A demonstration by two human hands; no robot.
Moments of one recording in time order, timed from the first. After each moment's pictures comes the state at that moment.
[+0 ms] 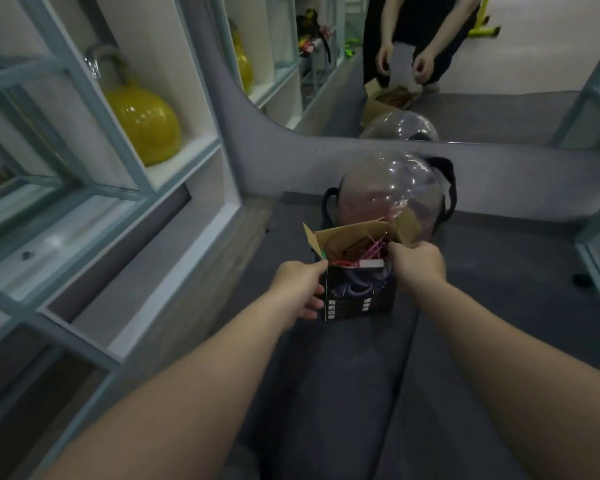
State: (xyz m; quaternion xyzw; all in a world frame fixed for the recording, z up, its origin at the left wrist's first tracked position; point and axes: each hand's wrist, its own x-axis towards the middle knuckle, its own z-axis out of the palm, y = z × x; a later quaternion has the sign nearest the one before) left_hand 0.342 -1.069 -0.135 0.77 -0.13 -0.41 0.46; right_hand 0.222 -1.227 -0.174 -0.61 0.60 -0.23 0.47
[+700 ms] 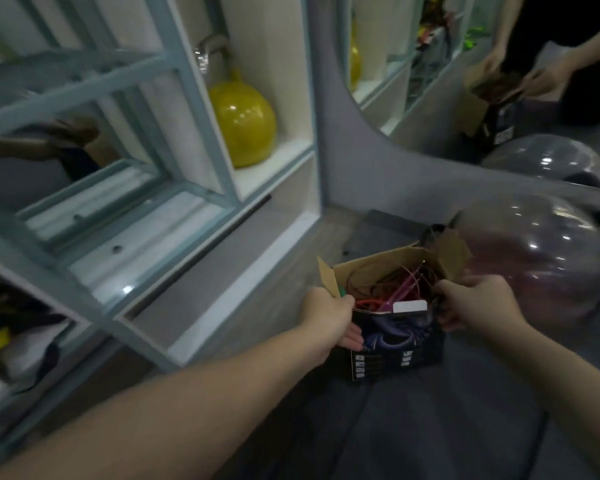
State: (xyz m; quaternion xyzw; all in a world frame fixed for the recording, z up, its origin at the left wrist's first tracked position) left_hand 0.471 -1.064 -0.145 0.78 -0.01 -0.36 0.51; right_hand 0.364 -1.243 -0.148 -0.70 0.47 -0.13 0.52
